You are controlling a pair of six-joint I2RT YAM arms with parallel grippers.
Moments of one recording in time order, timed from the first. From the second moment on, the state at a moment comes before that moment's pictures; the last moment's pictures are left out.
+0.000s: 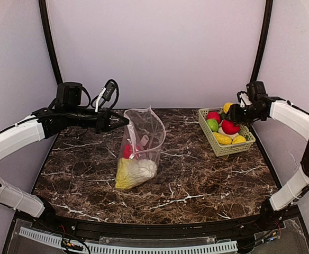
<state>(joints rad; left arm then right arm) -0.55 1.27 1.11 -0.23 0.75 -0.14 0.12 1.54 1.25 -0.57 -0.15 0.30</state>
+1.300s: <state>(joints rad) -0.55 1.27 1.11 -0.23 0.74 -0.14 1.06 1.57 1.70 -0.55 -0.07 0.34</state>
